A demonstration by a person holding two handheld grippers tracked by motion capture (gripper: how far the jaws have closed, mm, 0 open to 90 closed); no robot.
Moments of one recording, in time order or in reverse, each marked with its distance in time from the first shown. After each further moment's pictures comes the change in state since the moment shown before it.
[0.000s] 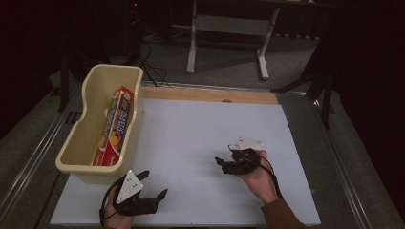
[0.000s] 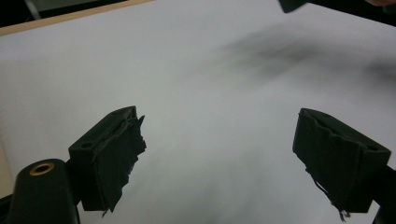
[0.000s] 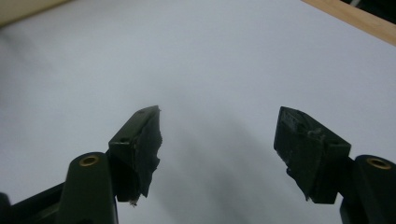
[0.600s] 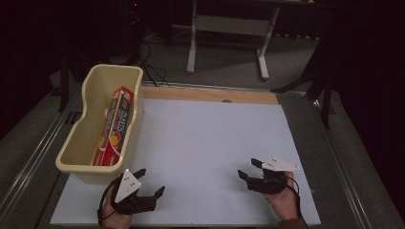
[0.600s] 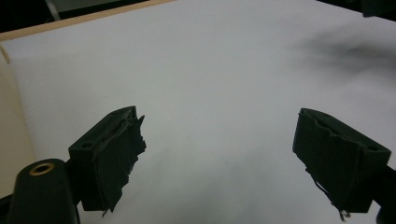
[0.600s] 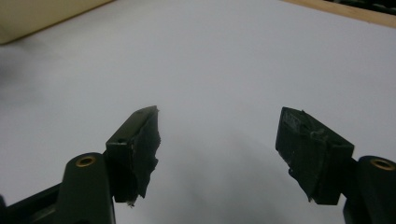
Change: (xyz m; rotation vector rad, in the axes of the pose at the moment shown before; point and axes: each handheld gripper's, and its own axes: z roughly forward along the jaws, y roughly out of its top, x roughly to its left) left arm 0.004 0.000 -0.001 -0.008 0.054 -0.013; right arm -0.019 -0.074 -0.050 -0.140 -0.011 0.138
